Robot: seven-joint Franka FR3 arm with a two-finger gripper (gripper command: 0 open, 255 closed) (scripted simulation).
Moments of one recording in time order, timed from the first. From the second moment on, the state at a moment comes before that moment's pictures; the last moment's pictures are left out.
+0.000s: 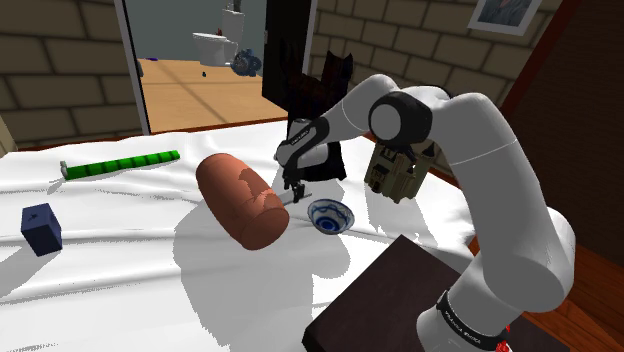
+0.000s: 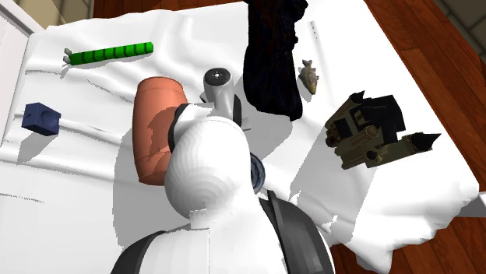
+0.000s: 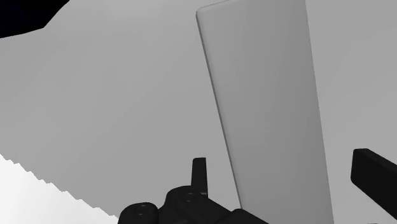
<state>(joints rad) -0.02 0.86 -0.12 -1.61 0.14 2.49 -1.51</state>
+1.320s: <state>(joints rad) -0.02 0.87 -0.12 -1.61 0.14 2.49 -1.51</state>
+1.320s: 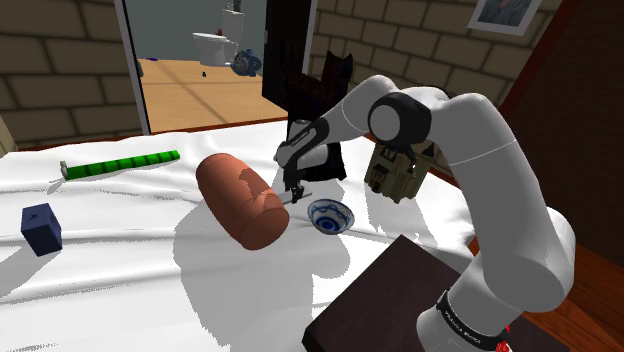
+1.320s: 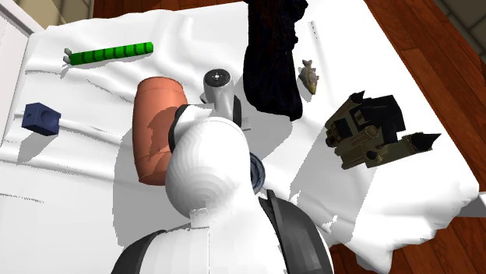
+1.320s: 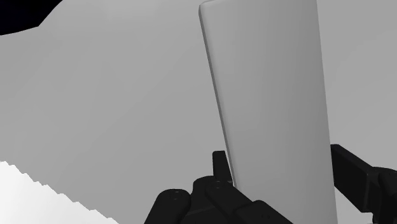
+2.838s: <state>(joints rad) 0.00 0.64 -0.15 -1.66 0.12 2.31 -1.49</state>
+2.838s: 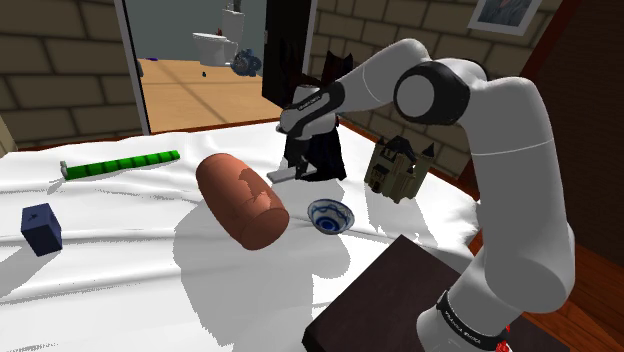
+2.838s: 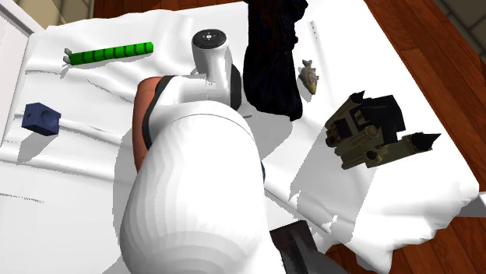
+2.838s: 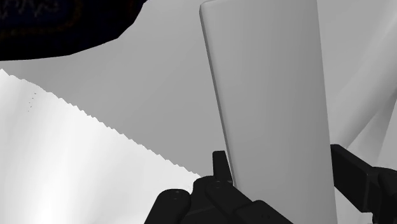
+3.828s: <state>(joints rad) 0.02 0.26 -0.18 -2.21 0.07 2.48 -1.50</state>
